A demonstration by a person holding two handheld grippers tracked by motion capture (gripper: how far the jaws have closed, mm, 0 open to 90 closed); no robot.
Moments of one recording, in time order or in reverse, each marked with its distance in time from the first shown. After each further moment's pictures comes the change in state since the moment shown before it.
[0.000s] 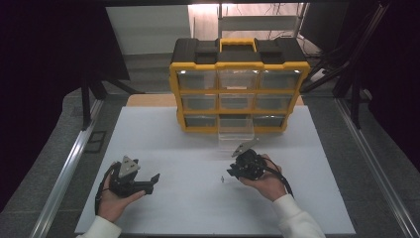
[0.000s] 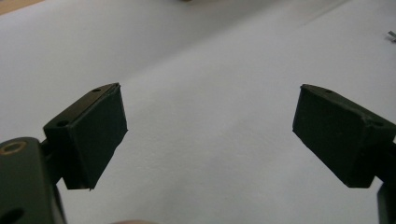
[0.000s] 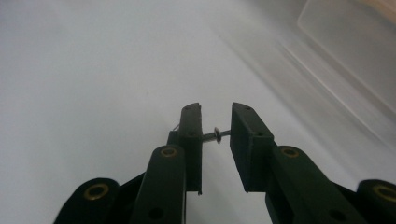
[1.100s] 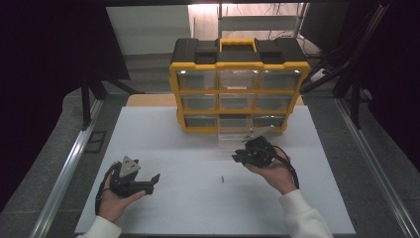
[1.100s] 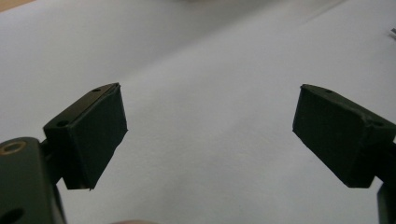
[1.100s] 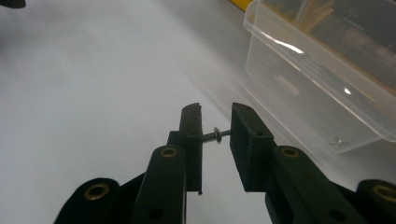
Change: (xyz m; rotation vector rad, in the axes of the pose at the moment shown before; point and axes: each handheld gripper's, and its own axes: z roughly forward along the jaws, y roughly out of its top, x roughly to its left) left arm 0.000 -0.001 0.002 0.007 0.001 -0.002; right arm -0.022 0.016 -0.033 -0.106 -0.023 0.046
